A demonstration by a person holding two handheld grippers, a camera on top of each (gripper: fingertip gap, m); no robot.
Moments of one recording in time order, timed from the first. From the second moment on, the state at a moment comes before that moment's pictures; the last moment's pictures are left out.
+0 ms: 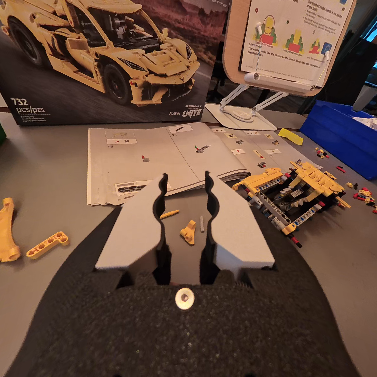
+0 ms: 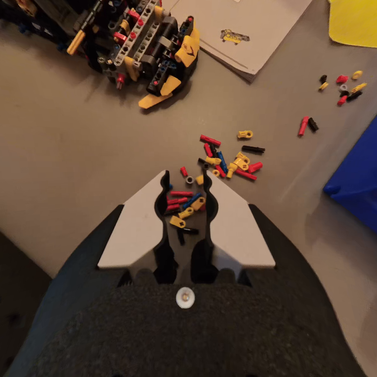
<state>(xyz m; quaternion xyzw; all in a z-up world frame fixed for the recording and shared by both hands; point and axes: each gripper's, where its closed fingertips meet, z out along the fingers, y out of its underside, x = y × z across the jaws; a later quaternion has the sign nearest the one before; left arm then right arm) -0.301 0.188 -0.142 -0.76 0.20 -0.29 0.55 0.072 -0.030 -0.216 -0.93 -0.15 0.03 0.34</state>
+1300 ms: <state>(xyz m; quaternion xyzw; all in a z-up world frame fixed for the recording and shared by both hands) -0.293 0.189 -0.154 -0.77 0.20 -0.30 0.52 0.063 -0.055 -0.214 -0.92 -0.21 0.12 0.32</state>
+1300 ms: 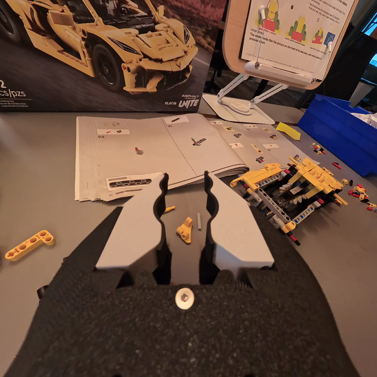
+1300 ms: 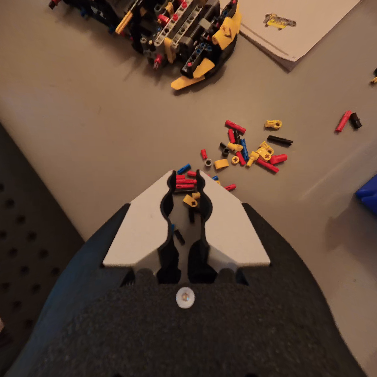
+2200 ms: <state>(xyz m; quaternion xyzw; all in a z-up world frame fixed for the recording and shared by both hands) -0.299 0.192 -0.153 -0.77 0.20 -0.30 0.53 0.092 -0.018 -0.230 -0.92 -0.20 0.12 0.32</state>
